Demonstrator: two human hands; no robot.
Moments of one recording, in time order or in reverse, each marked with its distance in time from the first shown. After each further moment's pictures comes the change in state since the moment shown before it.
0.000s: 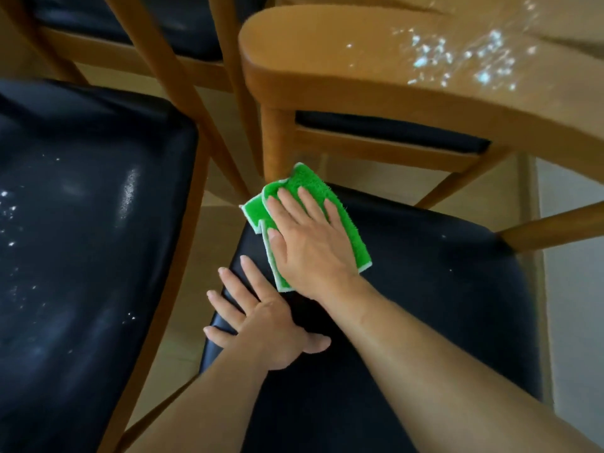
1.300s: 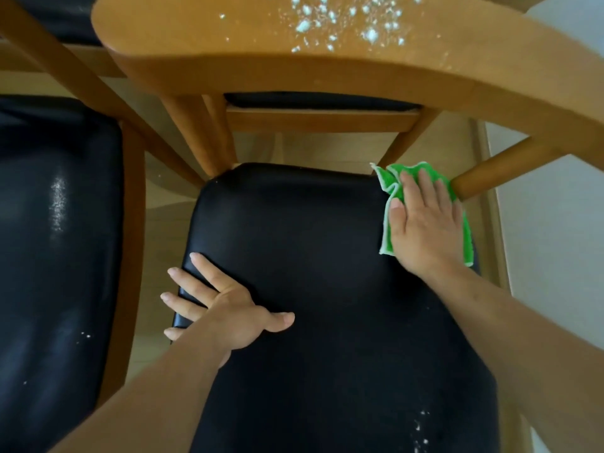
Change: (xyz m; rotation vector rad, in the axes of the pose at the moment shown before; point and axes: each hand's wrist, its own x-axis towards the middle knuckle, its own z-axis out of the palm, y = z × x) left_hand -0.008 0.006 -0.014 -0.016 -0.117 0.043; right_hand -0.096 0.168 -0.028 -0.042 0.052 0.627
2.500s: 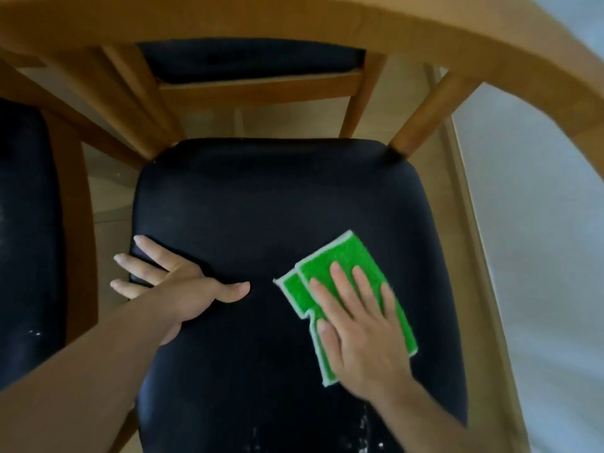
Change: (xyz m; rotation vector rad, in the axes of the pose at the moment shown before) left_hand -0.002 0.000 0.008 -0.076 0.101 0.033; right_hand -0.189 -0.001 0.035 0.064 -0.142 -0.256
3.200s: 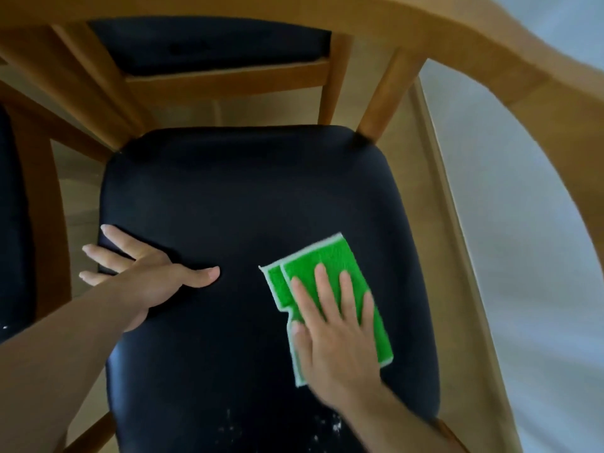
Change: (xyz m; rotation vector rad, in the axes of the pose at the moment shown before) left_hand 0.001 -0.006 0.005 0.042 0.078 0.010; right_hand -0.029 -0.014 0.012 -0.019 -0.050 0.153
